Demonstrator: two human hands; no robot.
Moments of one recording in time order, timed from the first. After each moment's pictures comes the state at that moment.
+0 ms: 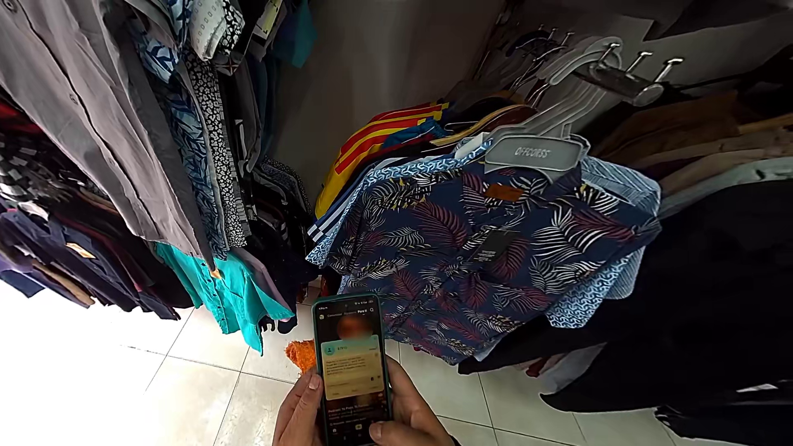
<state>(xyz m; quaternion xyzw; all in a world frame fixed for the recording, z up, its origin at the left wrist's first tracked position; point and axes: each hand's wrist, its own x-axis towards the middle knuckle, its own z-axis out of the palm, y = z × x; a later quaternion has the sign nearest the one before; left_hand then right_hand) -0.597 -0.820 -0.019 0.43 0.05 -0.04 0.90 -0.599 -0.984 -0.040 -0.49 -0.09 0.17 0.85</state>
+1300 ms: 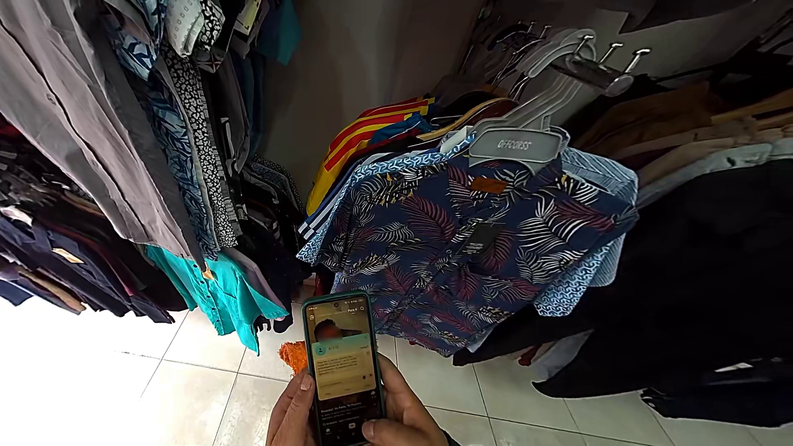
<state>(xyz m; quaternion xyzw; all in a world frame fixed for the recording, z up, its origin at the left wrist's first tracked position) -0.601 -0.823 -0.023 0.42 0.05 -0.05 0.91 -0.603 -0.987 -0.036 -0.49 -0.09 0.18 0.85</state>
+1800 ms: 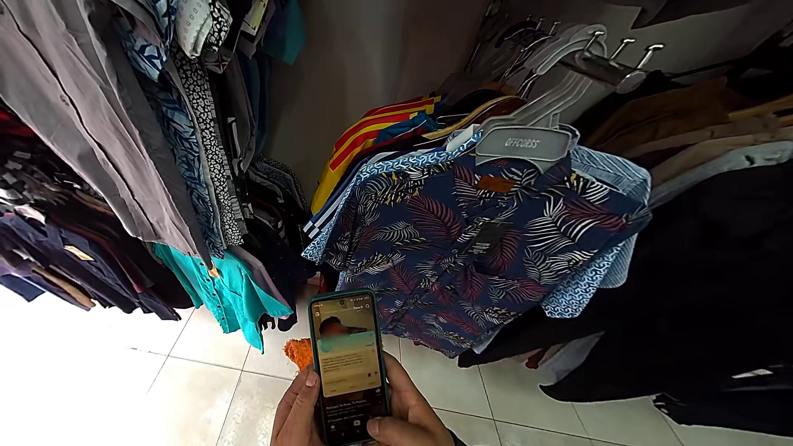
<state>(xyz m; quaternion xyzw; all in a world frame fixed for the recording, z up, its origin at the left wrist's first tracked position) -0.602 -0.823 -0.020 0.43 0.06 -0.04 0.90 -0.603 -0.987 -0.036 -0.49 -0.09 0.19 0.85</state>
